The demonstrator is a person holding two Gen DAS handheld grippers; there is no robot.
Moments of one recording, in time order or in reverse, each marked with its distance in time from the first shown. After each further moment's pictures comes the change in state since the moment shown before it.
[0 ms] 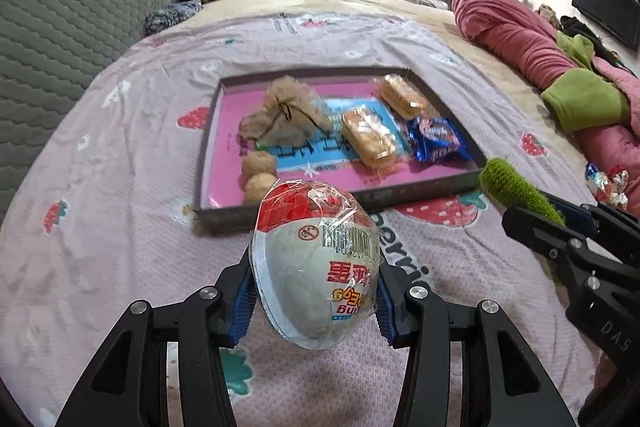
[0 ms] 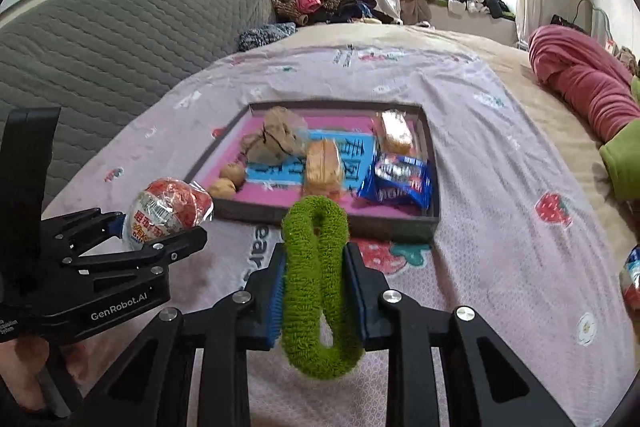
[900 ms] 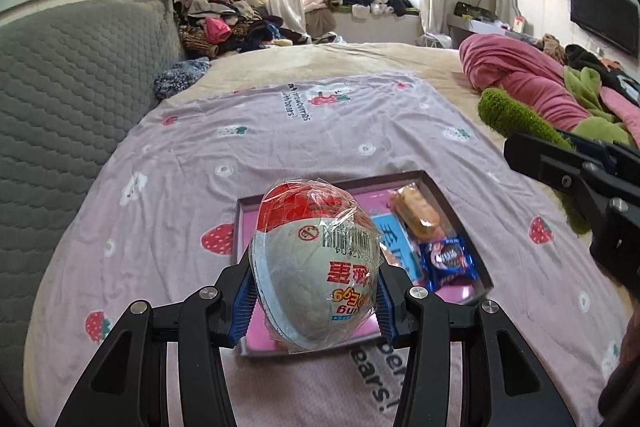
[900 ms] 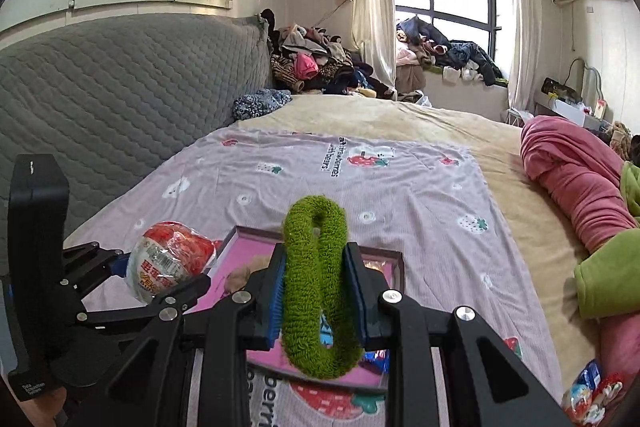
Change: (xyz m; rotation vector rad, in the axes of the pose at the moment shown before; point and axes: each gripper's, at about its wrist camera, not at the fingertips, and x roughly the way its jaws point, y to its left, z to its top) left arm -0.023 0.001 0.122 0.038 -0.149 0.051; right arm -0.021 0.004 0.139 -0.076 -0.201 -0.066
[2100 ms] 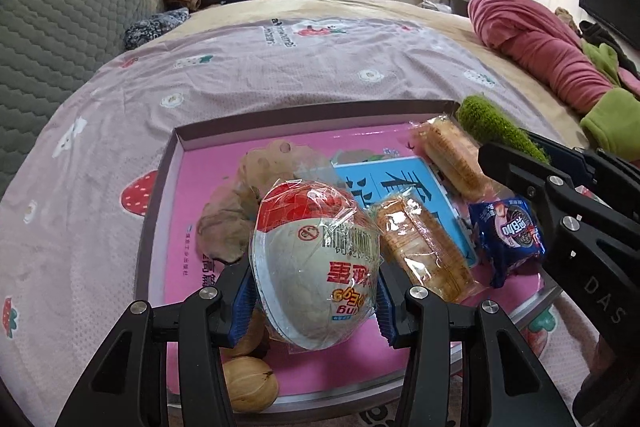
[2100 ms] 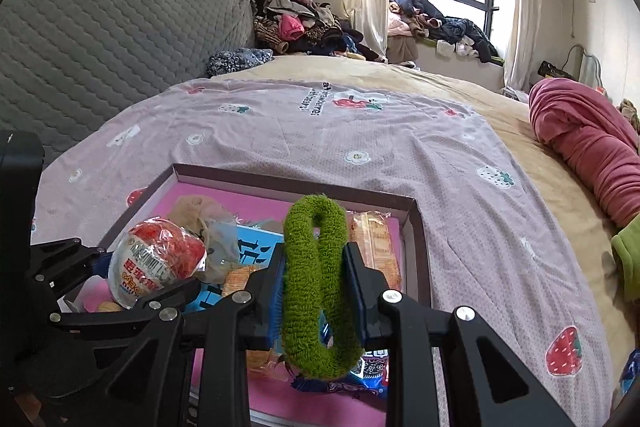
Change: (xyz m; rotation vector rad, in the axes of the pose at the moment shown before) left arm 0.150 -0.006 -0.054 -0.019 0.125 -0.049; right arm 0.137 -0.021 -0.076 -0.018 0.086 -0.058
